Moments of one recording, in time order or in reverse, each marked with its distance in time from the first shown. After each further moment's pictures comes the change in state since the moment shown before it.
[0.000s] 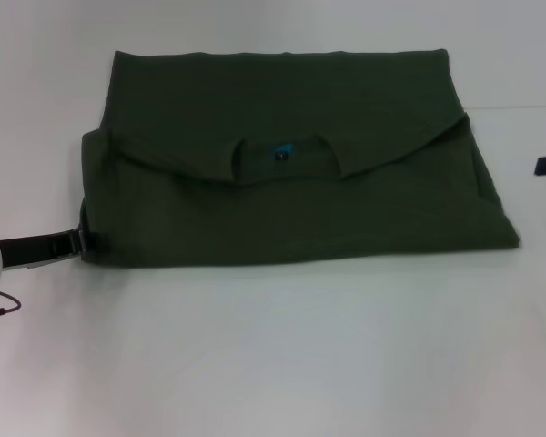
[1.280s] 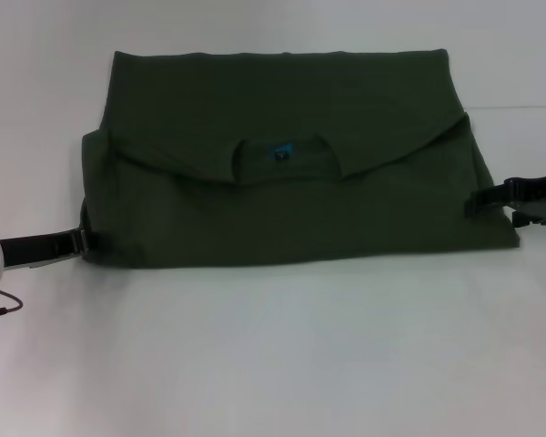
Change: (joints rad) left arm -0.003 0.000 0.001 0.000 0.001 0.006 -0.006; right arm 0.184 0.062 -0.101 0.152 -0.262 0.128 0.039
